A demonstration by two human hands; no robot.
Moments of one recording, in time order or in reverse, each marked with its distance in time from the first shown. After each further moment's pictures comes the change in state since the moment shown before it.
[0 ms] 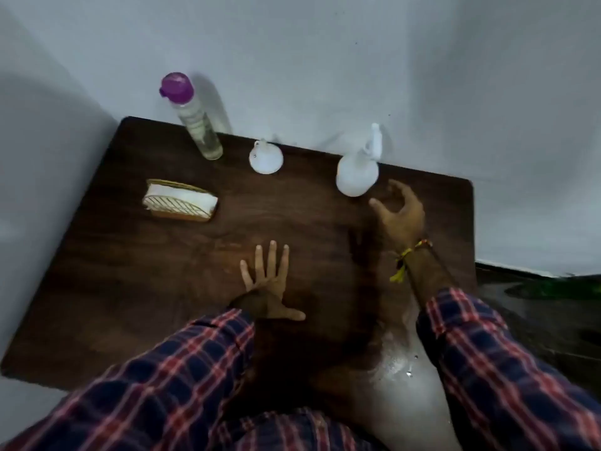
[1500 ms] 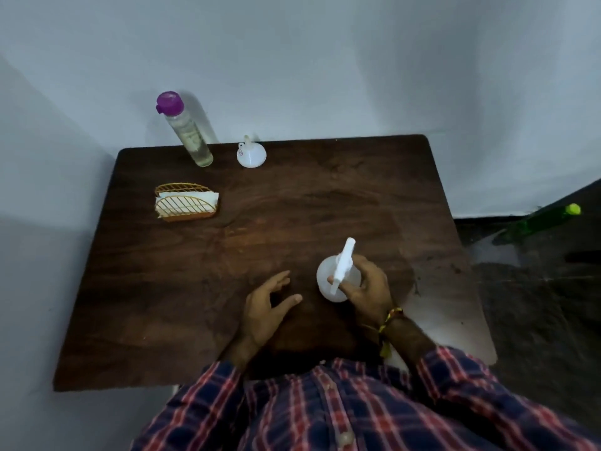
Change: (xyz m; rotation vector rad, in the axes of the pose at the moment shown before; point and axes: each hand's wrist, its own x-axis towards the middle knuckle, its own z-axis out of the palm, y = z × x) left_hand -0.120 -0.041 0.065 -0.862 0.380 0.229; right_hand -0.268 0.022 0.014 -0.115 -0.138 0.047
